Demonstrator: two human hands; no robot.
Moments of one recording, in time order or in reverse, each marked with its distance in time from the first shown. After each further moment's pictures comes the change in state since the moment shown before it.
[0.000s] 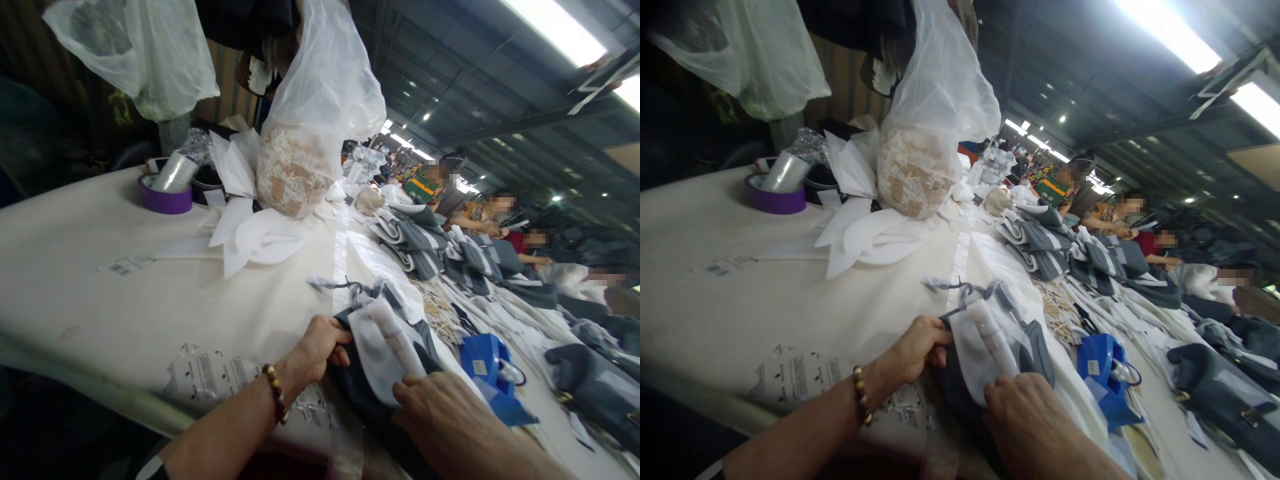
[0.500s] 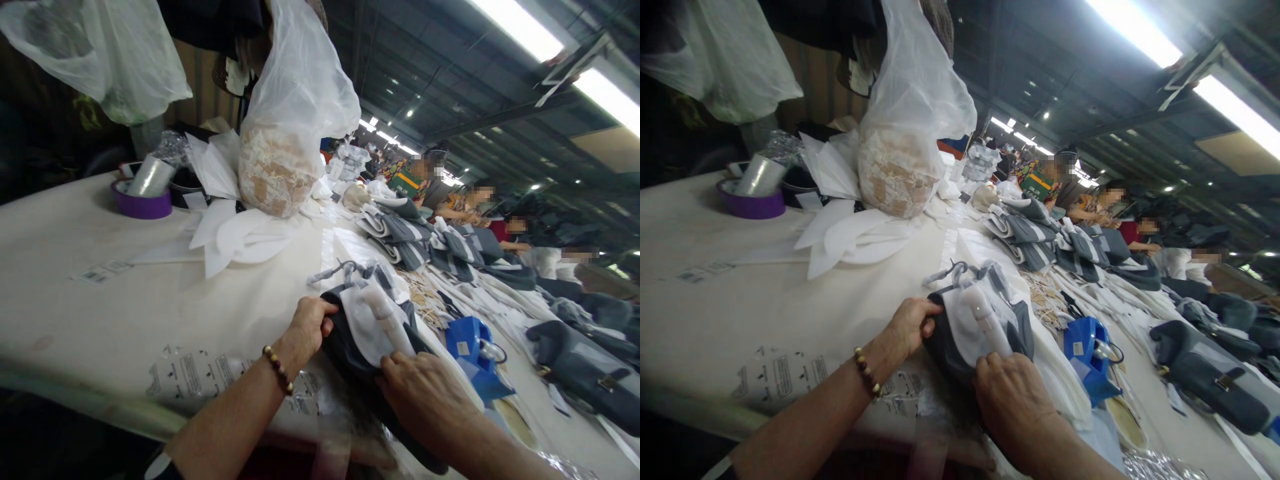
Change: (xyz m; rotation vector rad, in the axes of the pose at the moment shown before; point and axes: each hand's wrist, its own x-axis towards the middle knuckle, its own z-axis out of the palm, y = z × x) left_hand 0.014 0.020 0.016 -0.136 0.250 0.008; right_hand -0.004 -0.003 0.006 -0.094 0.129 0.116
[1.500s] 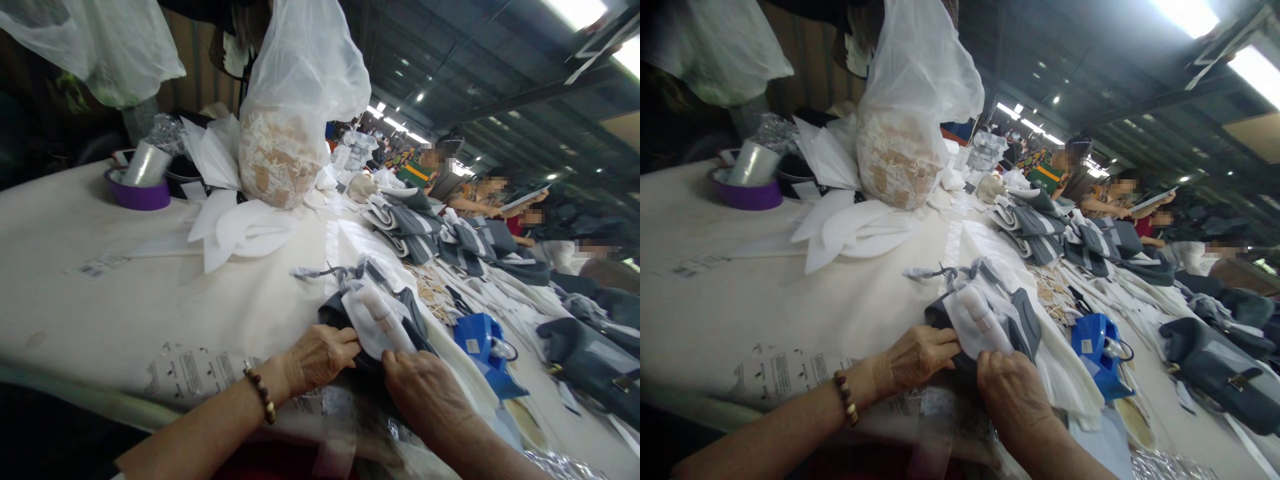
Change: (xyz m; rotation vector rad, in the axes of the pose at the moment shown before) left_hand -0.007 -0.036 -0.037 1.519 -0.506 1.388; right_hand 0.014 -0.003 0.023 -0.013 0.036 0.022
